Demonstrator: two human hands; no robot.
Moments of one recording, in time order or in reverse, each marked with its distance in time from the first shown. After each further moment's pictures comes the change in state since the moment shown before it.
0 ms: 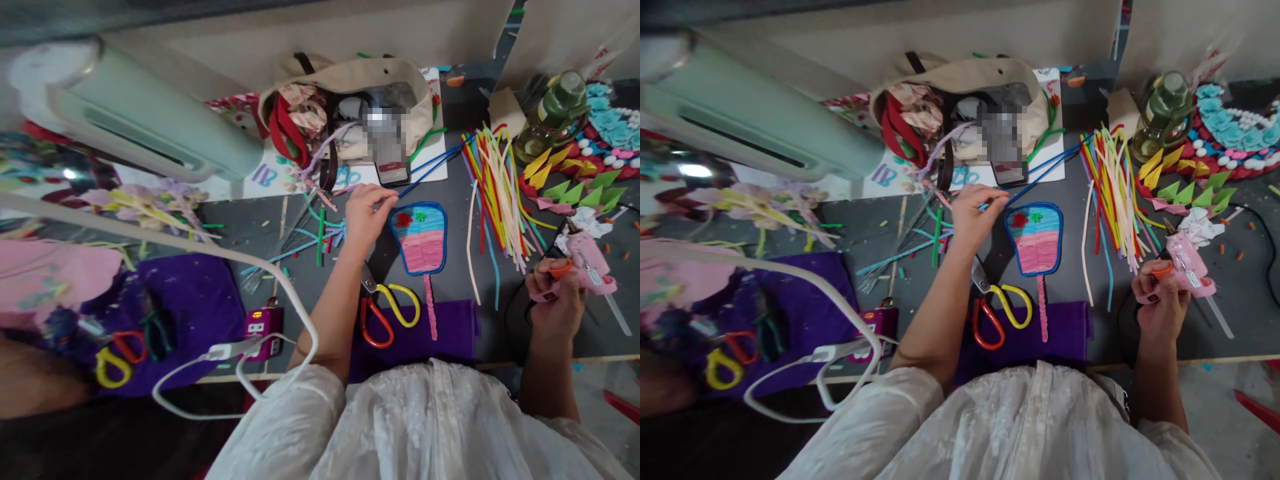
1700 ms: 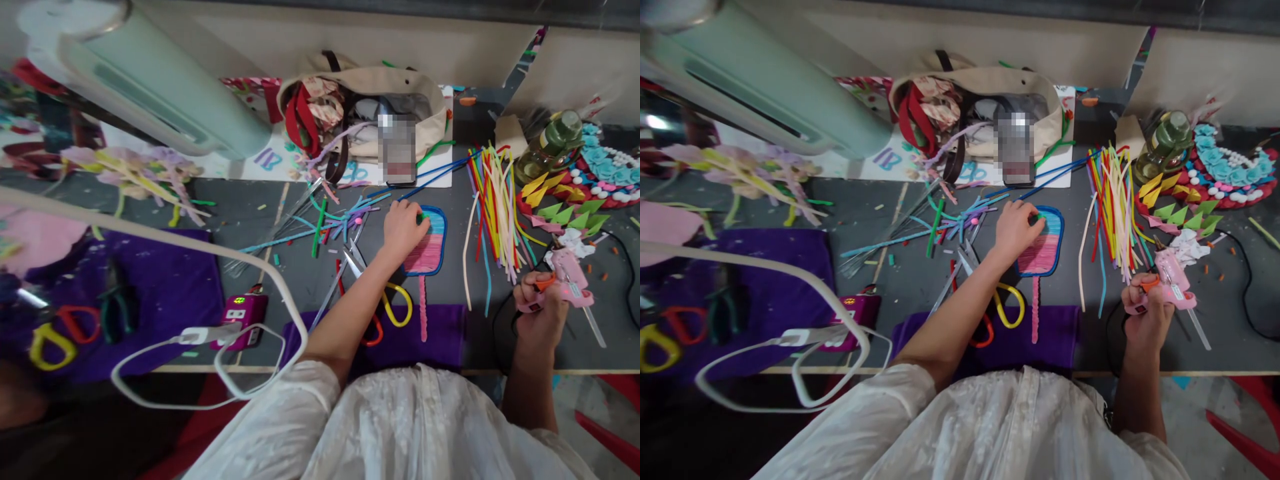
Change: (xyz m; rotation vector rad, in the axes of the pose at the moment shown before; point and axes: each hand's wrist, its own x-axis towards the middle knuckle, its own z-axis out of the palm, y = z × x) left_hand -0.016 0.044 0.050 0.239 -0.183 -0.182; right_hand -0.004 -0.003 0.007 -0.060 0.008 0.033
